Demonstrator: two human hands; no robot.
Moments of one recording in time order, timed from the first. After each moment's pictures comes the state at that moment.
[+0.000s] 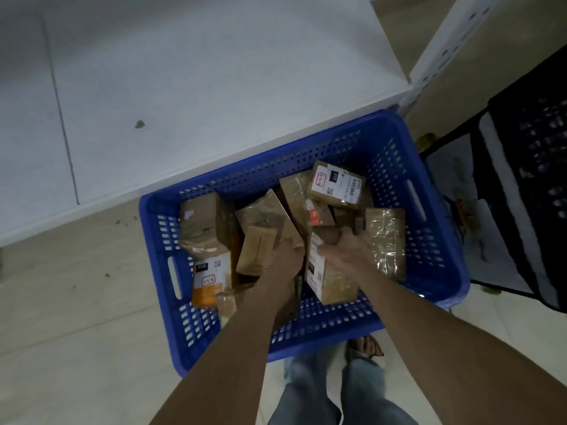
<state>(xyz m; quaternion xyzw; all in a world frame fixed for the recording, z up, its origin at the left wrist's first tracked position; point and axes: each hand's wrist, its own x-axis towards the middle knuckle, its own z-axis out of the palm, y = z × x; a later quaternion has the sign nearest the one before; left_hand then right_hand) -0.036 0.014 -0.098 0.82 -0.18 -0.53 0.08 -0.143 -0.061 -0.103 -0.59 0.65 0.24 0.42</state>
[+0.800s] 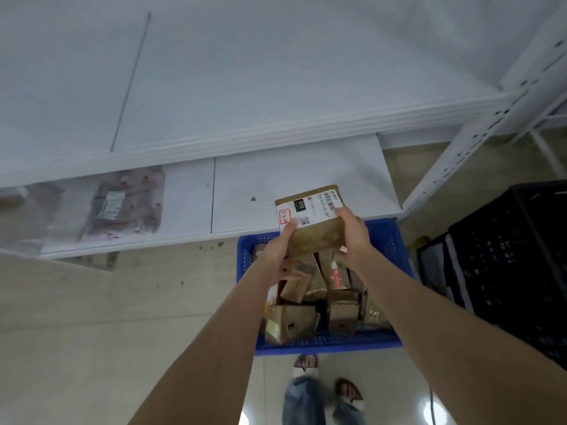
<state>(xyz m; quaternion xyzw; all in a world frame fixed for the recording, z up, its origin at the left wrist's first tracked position) 0.030 0.052 0.282 0.69 0.10 -0.56 0.44 -0.067 -0.061 0.268 -0.32 0.59 -0.14 0.73</state>
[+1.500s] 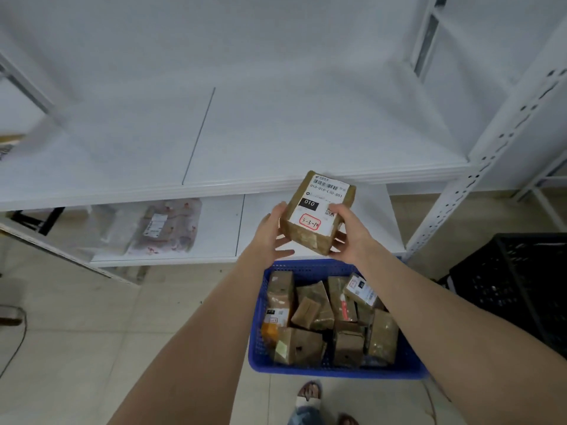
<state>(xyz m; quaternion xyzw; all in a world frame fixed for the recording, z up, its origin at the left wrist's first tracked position) 0.052 0.071 0.422 0.69 0.01 -0.45 0.56 -0.061 -0.045 0.413 -0.32 0.48 -0.08 0.81</state>
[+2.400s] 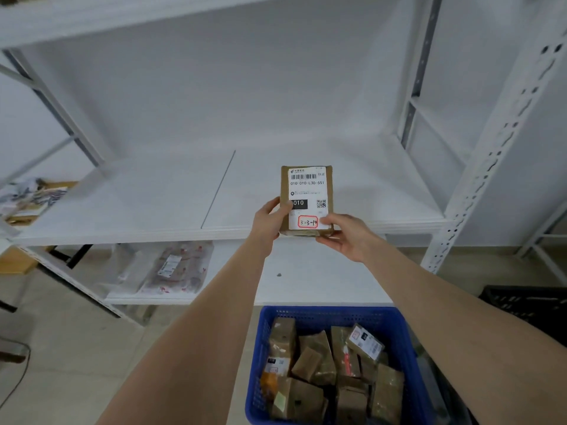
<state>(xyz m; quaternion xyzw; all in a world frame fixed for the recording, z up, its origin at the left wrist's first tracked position) 0.048 0.047 0.544 0.72 -0.10 -0.29 0.62 -0.062 -0.078 0.516 -0.43 0.36 -0.12 0.82</state>
